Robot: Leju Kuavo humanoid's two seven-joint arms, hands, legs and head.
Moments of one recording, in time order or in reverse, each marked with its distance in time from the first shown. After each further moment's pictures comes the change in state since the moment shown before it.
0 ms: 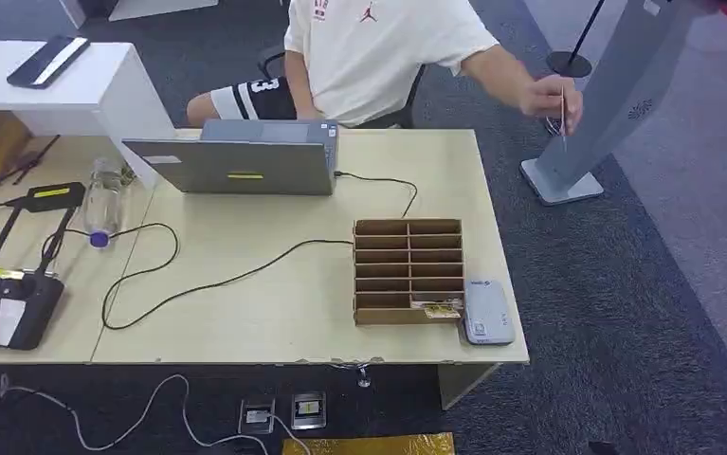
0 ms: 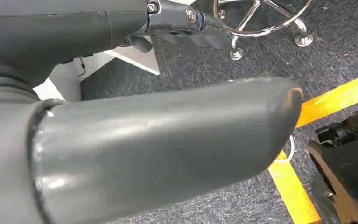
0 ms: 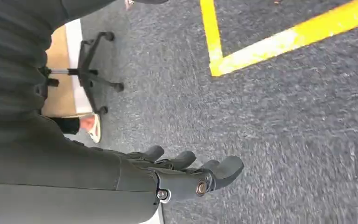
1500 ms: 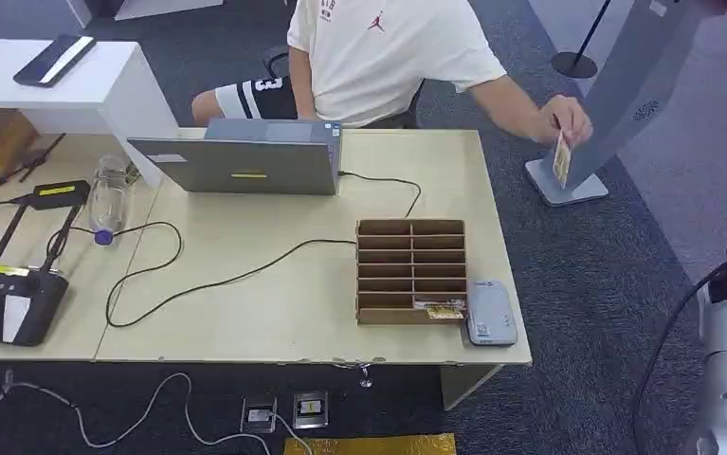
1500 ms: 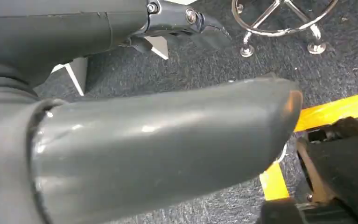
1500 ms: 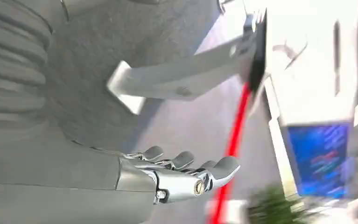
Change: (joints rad) left arm 0.075 0.020 -0.026 -0.008 0.161 0.116 0.034; right arm -0.540 -0.116 -0.108 -0.722 -0.317 -0.443 -0.546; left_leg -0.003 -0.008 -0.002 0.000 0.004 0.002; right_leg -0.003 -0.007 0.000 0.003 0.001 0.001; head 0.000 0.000
